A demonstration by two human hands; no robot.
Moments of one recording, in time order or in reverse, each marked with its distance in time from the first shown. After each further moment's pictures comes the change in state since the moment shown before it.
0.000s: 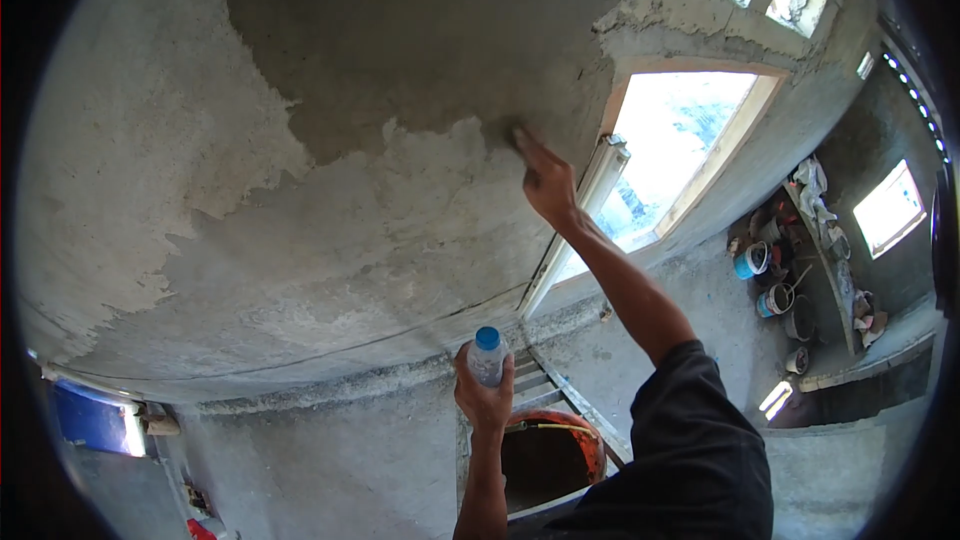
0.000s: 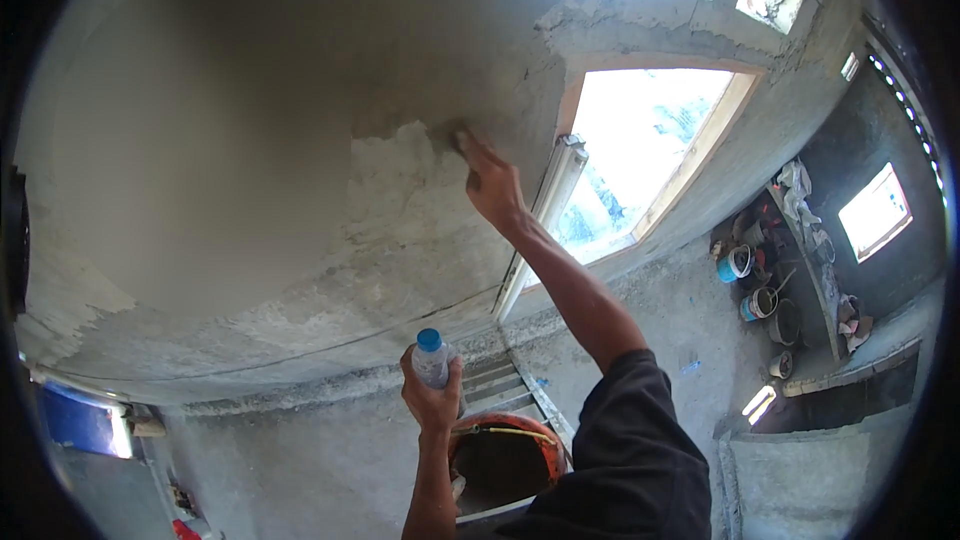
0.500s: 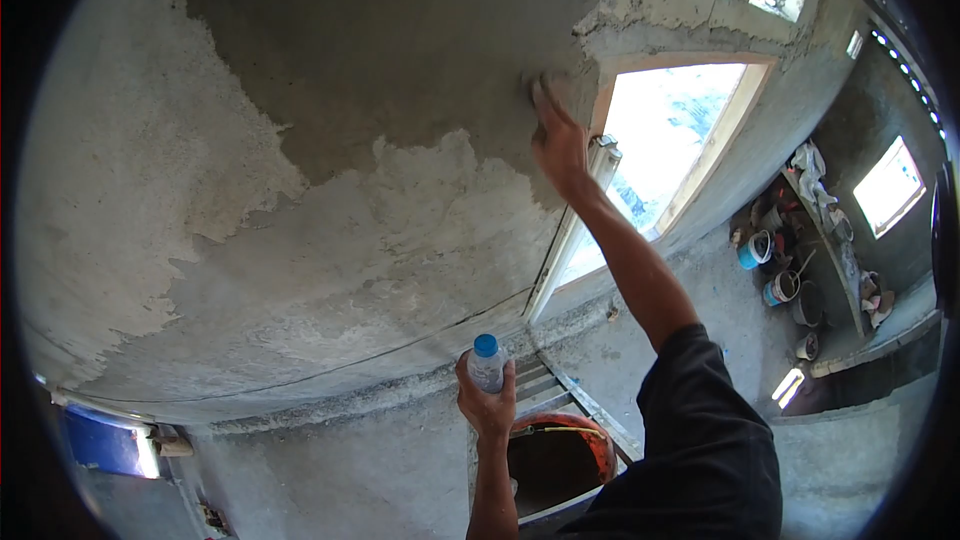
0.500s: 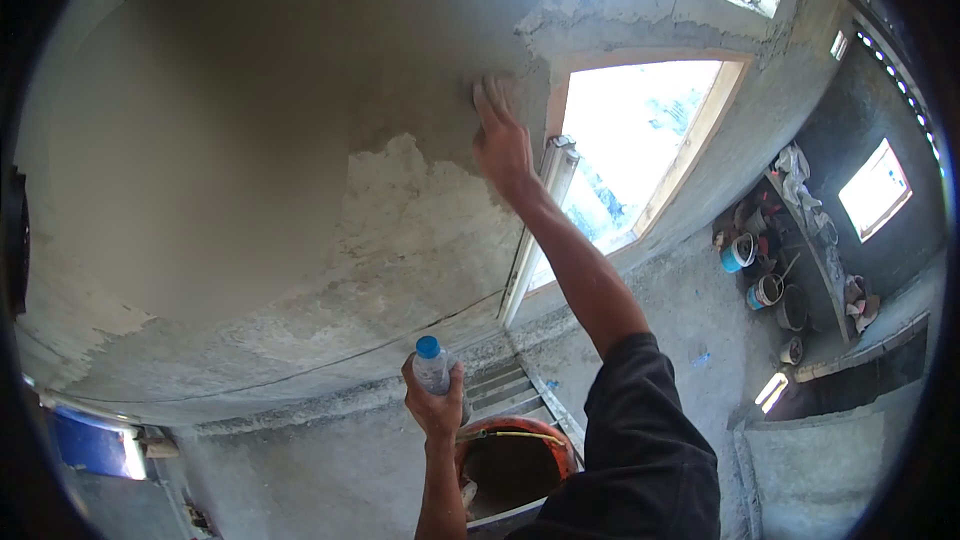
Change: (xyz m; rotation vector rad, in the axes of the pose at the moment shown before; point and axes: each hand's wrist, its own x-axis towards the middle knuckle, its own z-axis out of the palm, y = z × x) left_hand -0.002 -0.001 -0.006 0.014 0.011 0.013; right_hand 0.053 0.012 -0.032 -0.149 0.302 0.151
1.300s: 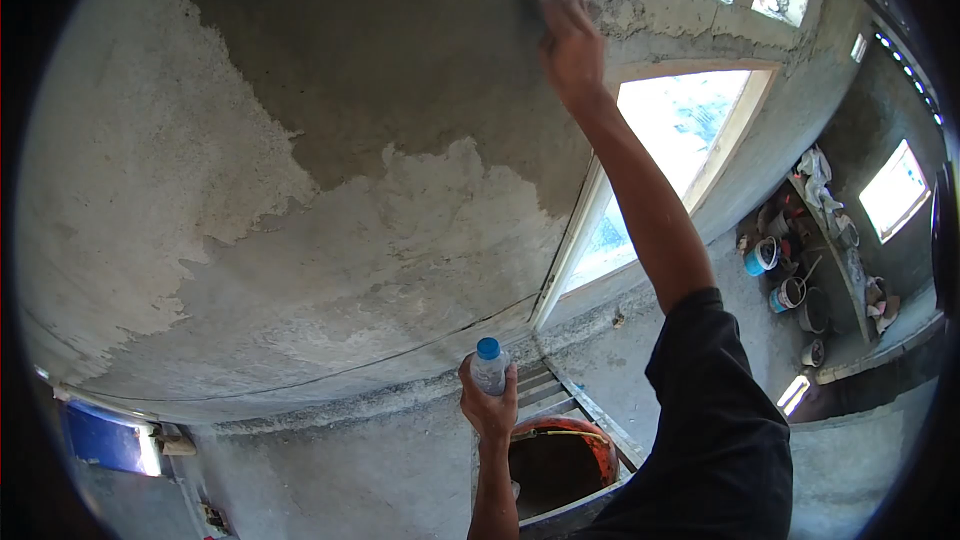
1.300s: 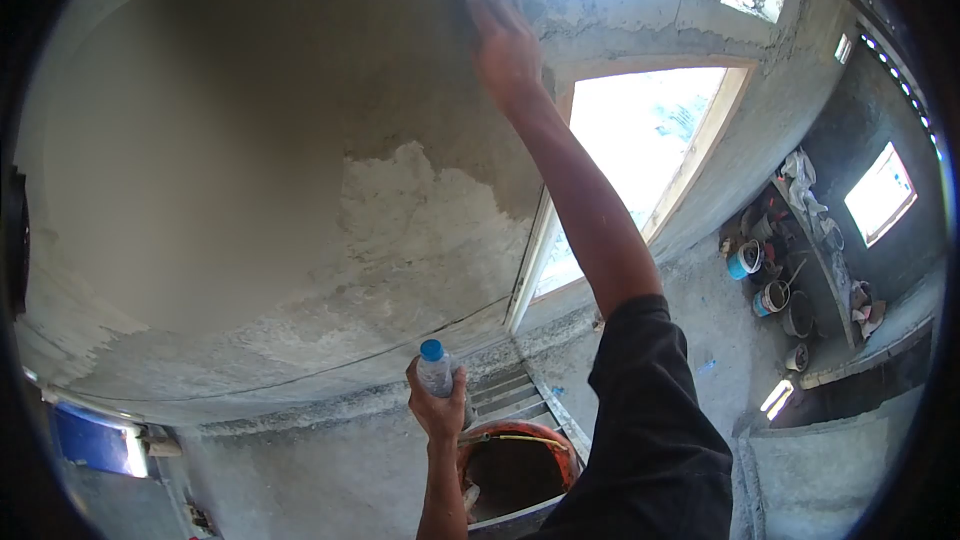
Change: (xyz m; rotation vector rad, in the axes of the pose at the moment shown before) left_hand 0.001 0.000 0.001 0.023 -0.020 -0.050; right_hand 0.121 -0.028 -0.028 -0.093 0.143 -0.312
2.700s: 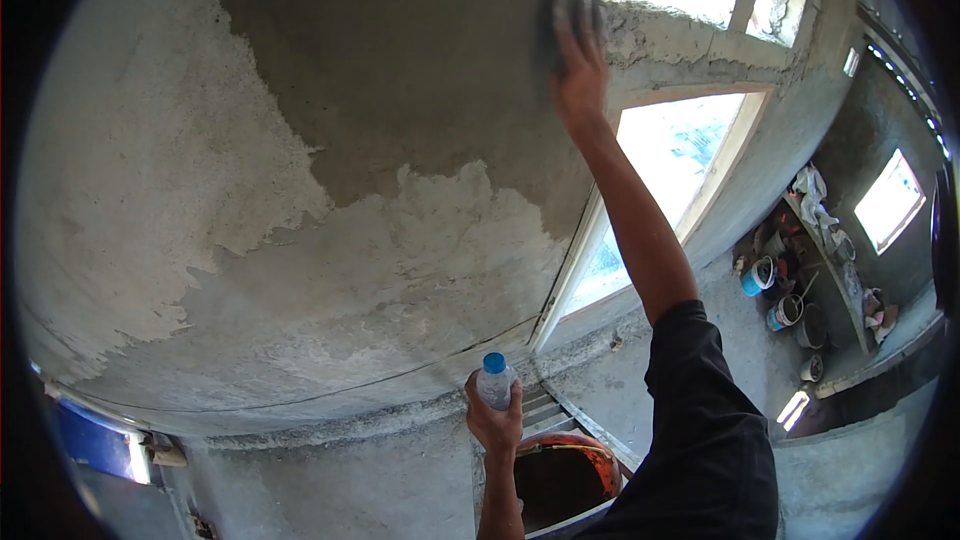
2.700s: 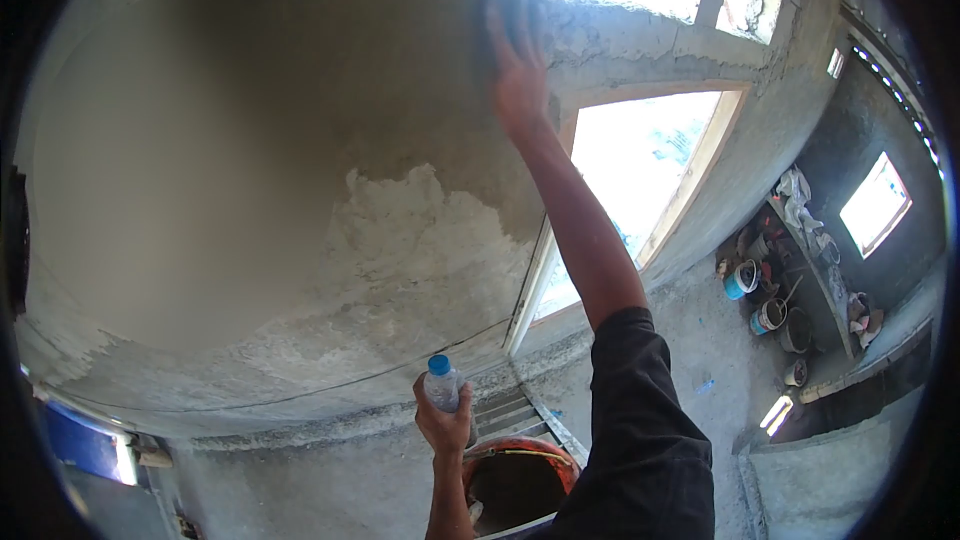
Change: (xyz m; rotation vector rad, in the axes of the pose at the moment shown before) left_hand 0.000 -0.005 0.000 -0.018 -0.013 -0.005; right_hand -0.005 -0.007 0.004 0.034 0.050 0.158
